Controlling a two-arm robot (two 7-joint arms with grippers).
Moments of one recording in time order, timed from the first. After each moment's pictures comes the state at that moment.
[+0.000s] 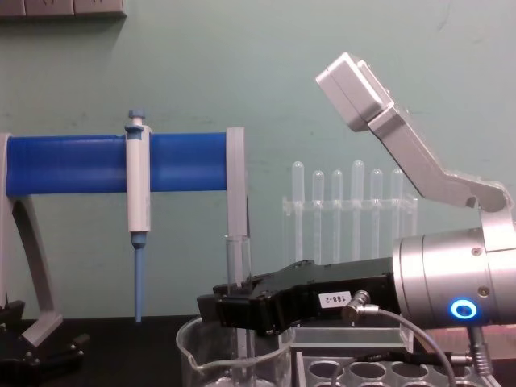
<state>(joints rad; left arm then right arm) -0.20 0.60 0.45 -1.41 -0.25 -0.12 0.03 0.53 0.40 -0.68 -1.47 0.44 0.27 0.56</state>
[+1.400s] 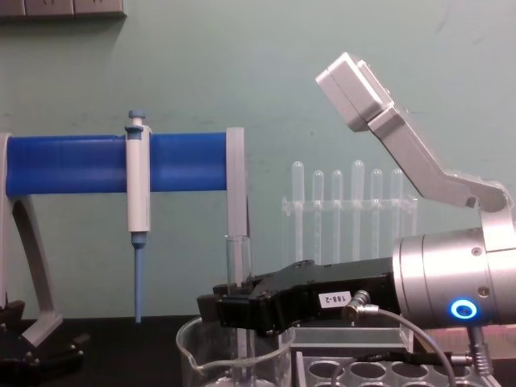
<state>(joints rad) -0.20 0.60 0.45 -1.41 -0.25 -0.12 0.03 0.53 0.40 -0.68 -1.47 0.44 0.27 0.56</state>
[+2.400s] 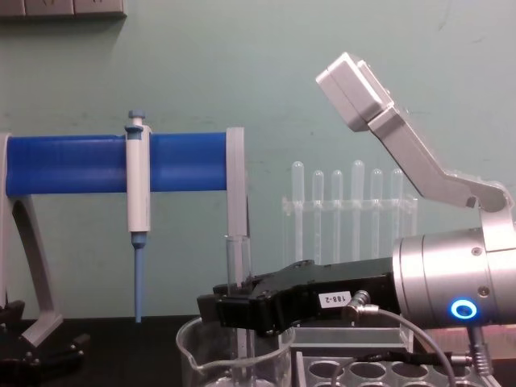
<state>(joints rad) -0.20 0.60 0.45 -1.41 -0.25 -0.12 0.03 0.53 0.40 -0.68 -1.47 0.44 0.27 0.56</state>
